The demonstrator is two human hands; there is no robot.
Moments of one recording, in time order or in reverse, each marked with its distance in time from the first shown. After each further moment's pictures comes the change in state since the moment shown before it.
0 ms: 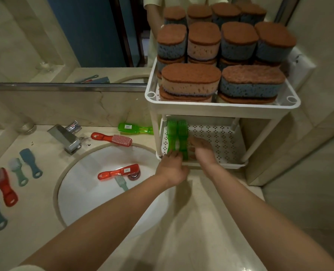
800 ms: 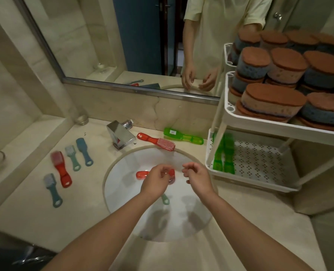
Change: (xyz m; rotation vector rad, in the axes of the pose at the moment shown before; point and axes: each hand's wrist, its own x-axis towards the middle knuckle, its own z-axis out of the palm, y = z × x) left_hand -0.090 -0.165 -0.032 -0.760 0.362 -0.324; right_hand -0.076 0.020 0.145 -0.131 -0.192 -0.117
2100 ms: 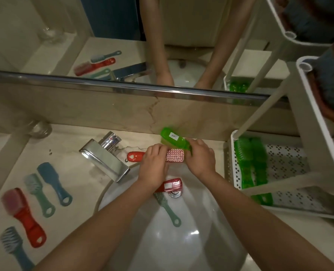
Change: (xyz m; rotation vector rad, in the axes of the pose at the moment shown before) left_hand 0.194 -0.027 -0.021 0.699 -0.063 0.459; right_hand 0.191 -0.001 0.053 -0.901 0.082 -0.110
